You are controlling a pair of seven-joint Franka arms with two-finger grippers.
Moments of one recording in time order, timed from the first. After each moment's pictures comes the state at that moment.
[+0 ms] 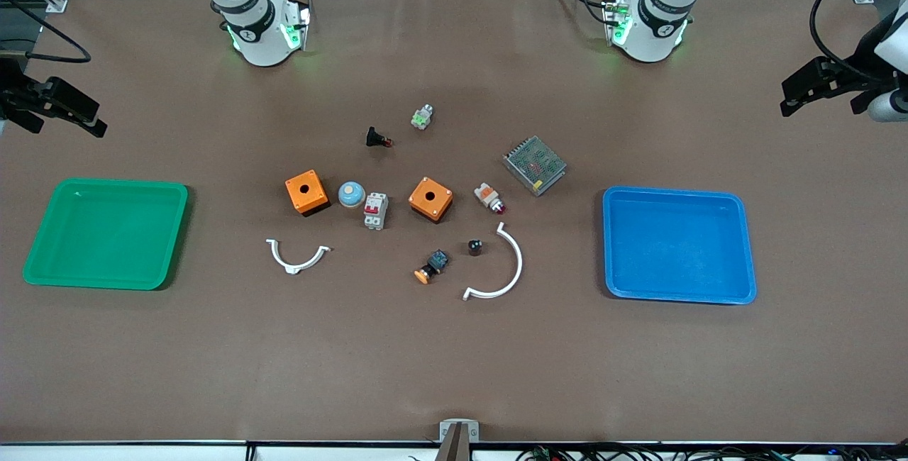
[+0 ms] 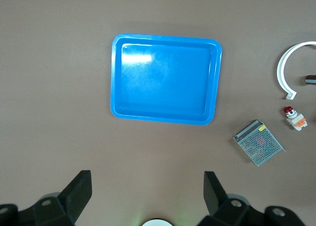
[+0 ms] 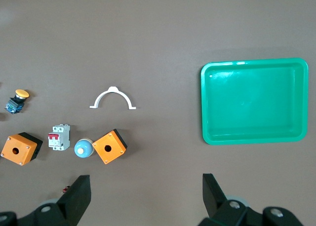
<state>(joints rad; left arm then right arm) 0.05 -0.03 -0.13 -1.49 0.03 1.44 -0.07 0.08 -0.04 -0.09 -1.53 0.02 1.53 0.09</state>
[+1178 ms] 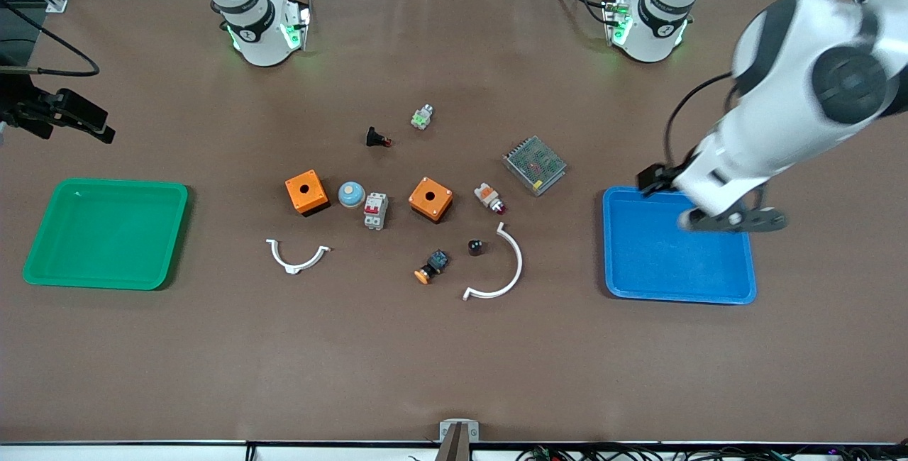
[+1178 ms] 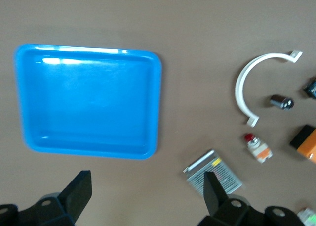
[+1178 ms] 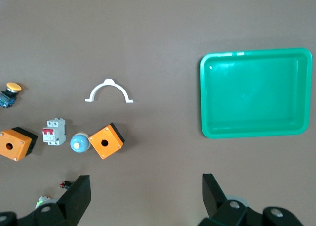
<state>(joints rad) -0.16 0.31 -0.20 -1.48 0.02 1.72 -0.35 0.07 -0.01 -0.09 -1.53 0.02 1.50 0.09</state>
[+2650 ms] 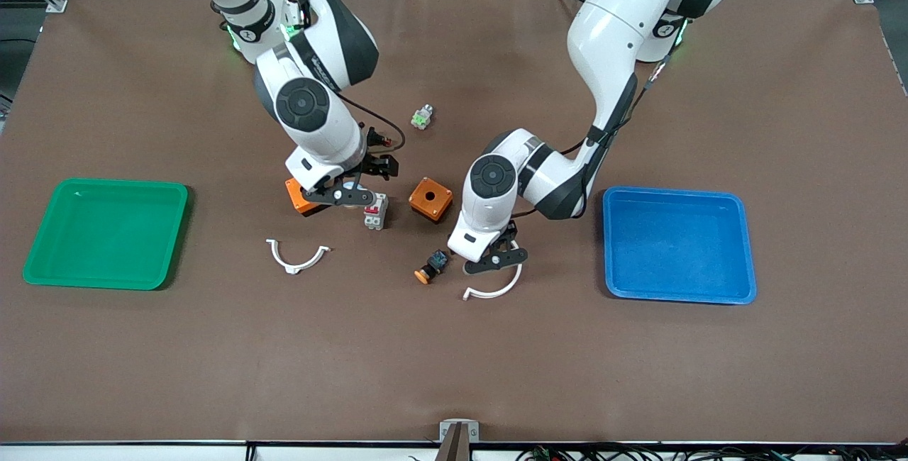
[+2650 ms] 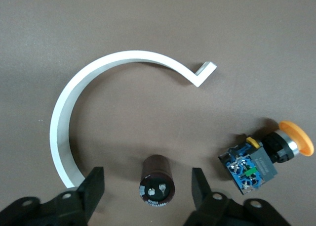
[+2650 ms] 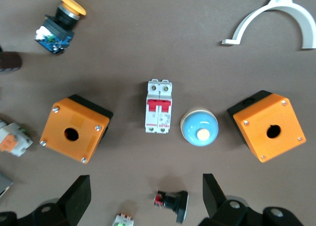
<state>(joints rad) -0.65 0.88 -0.04 -1.30 0.06 2.25 -0.95 0.62 0.32 -0.05 -1.84 0.12 2.03 0.59</state>
